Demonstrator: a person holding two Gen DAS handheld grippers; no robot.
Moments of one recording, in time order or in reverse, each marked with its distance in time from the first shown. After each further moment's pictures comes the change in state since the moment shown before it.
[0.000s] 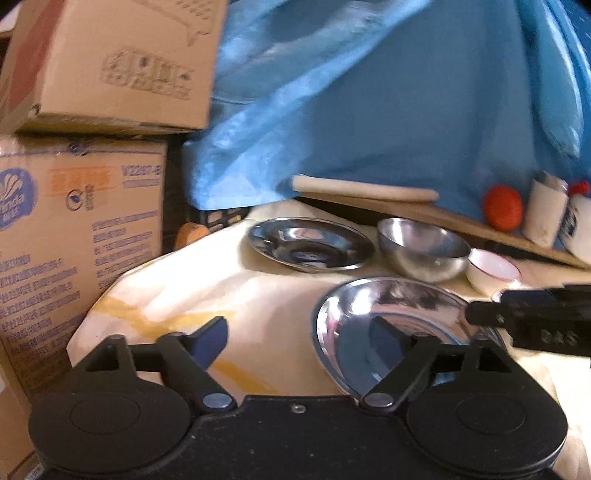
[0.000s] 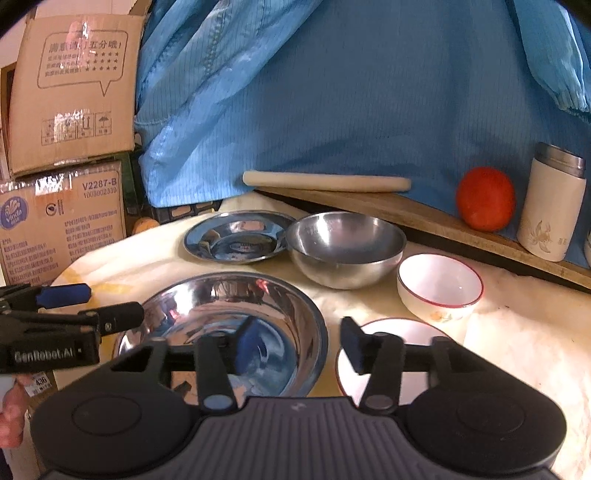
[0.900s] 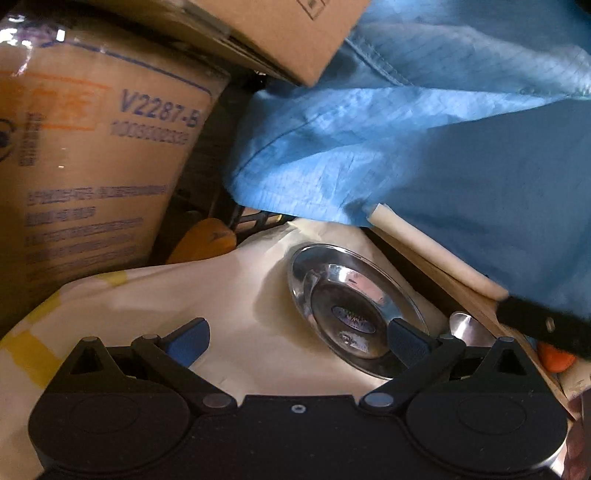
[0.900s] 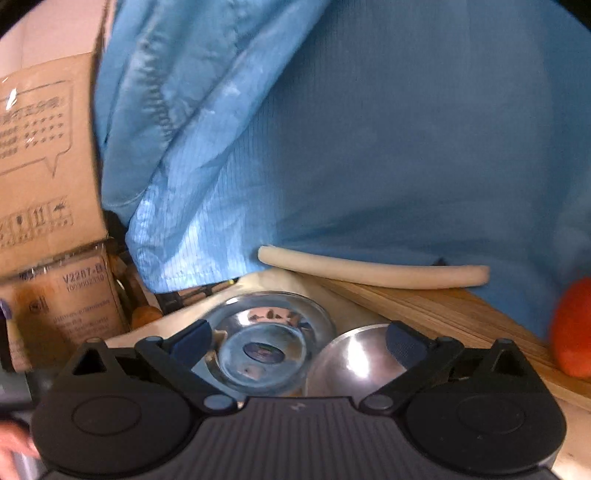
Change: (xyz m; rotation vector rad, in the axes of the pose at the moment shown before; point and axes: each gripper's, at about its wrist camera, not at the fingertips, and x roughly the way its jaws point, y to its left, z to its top) left arm 0.113 0.065 0.047 -0.415 0.077 -0.010; right arm 0.103 -0.025 0.120 0.014 0.028 0.202
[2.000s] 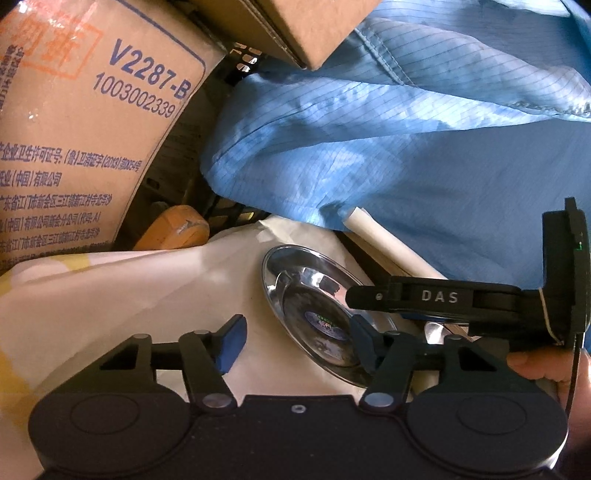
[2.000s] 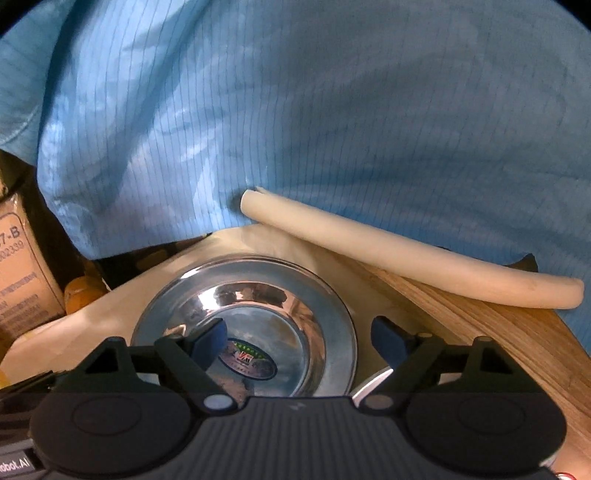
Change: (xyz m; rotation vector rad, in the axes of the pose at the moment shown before) left arm 0.006 0.014 -0.010 -0.056 -0.029 -0.150; right arm 0.115 0.014 0.014 -0.092 0.272 -0.070
